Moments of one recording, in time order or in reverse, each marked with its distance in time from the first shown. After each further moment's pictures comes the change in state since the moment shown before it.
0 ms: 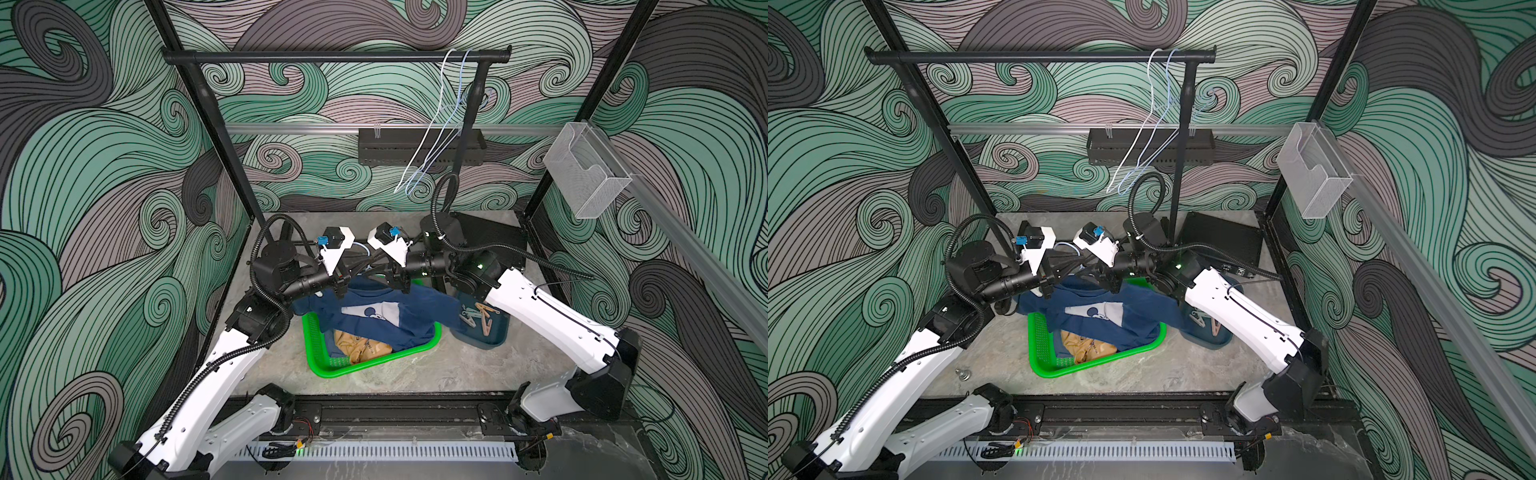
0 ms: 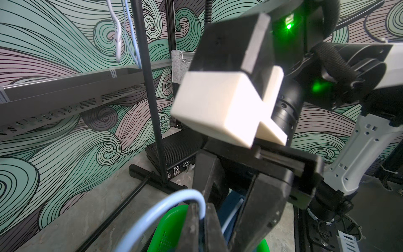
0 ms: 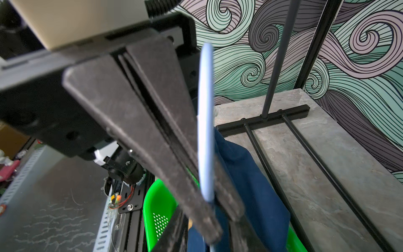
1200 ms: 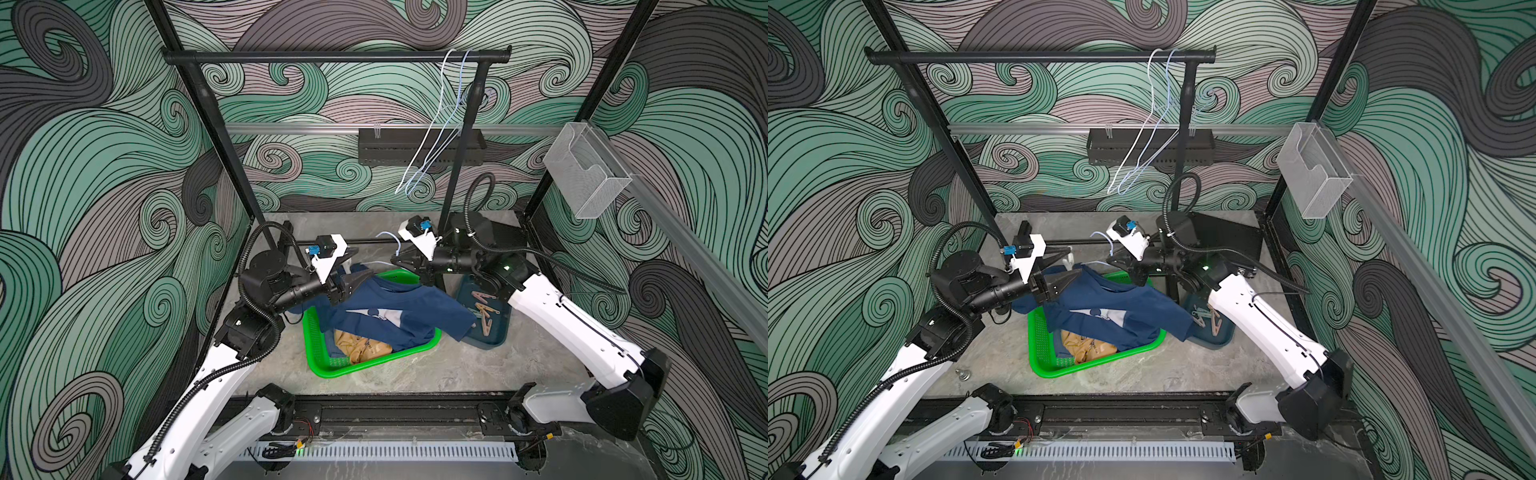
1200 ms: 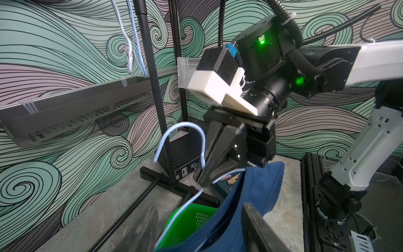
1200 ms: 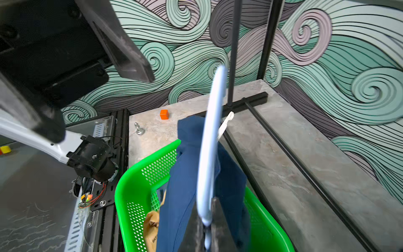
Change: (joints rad) left arm 0.000 -0.081 -0.028 -0.032 -0.045 0.043; right arm -0.204 -0.163 -0.162 -0.010 0.013 -0.047
